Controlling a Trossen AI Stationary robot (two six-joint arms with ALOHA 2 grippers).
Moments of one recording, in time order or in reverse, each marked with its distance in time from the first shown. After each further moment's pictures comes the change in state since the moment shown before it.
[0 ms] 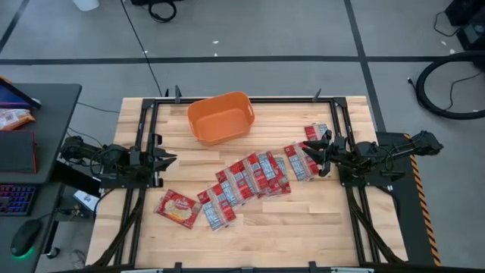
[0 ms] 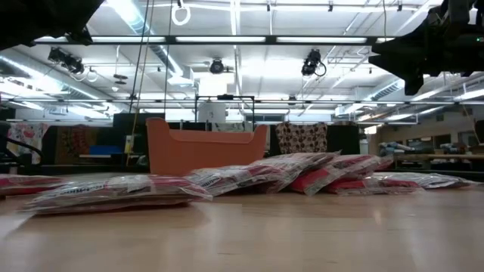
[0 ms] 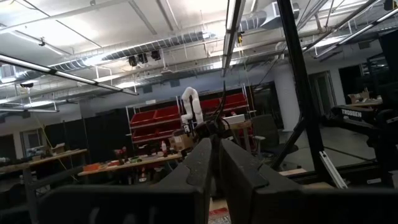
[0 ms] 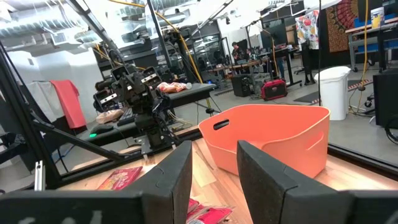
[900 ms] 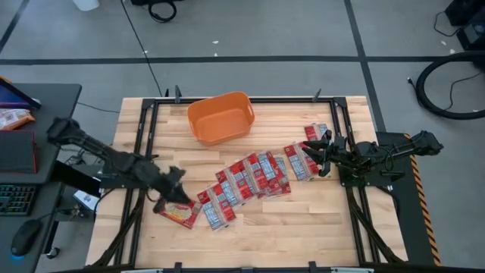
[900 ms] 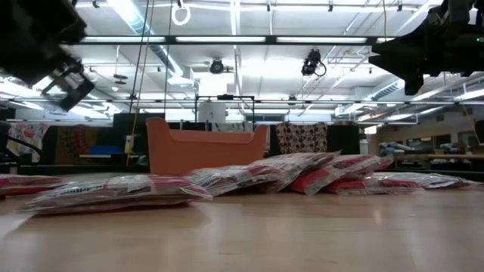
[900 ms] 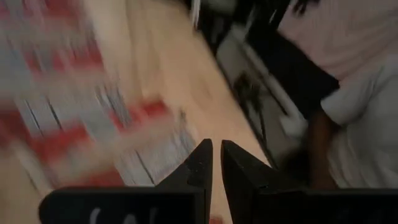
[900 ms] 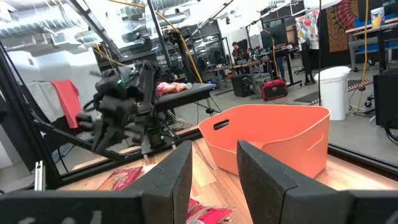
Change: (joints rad) left arm -0.128 0.688 0.188 -0.309 0.426 -0.844; right arm 0.000 0.000 0.000 0.000 0.000 0.000
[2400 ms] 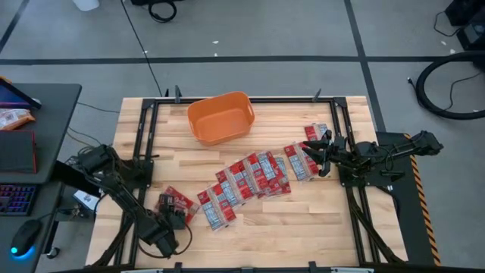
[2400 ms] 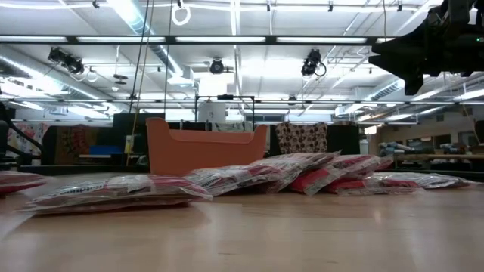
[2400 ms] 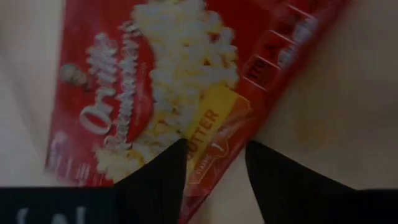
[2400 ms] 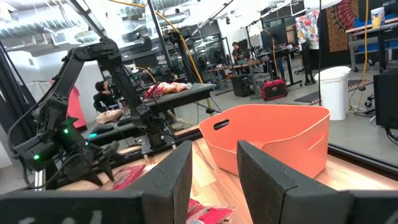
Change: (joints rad) left arm -0.508 1.025 0.754 -1.137 -0.269 -0.345; right arm 0.000 0.000 0.000 0.000 0.000 0.000
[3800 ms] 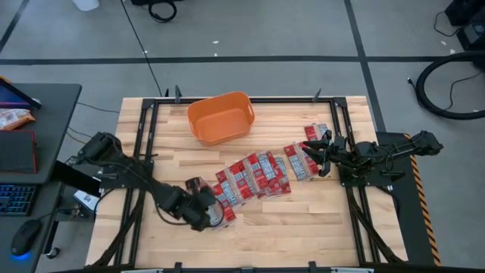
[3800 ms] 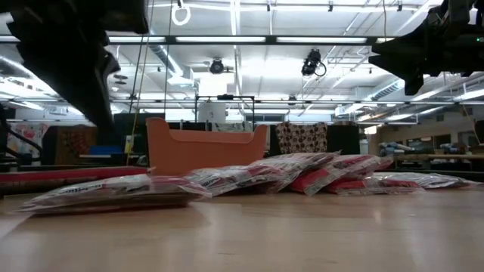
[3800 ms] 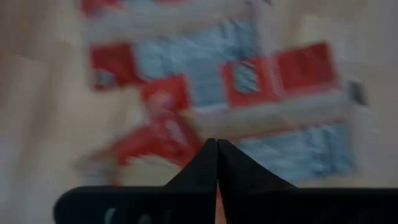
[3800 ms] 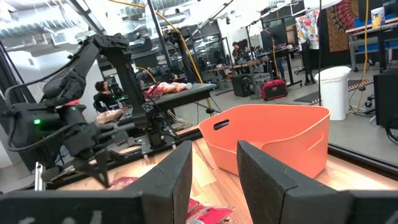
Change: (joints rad) left arm 0.365 -0.114 0.085 0.320 -0.221 0.061; right arm 0.000 0.000 0.000 0.000 0.000 0.000
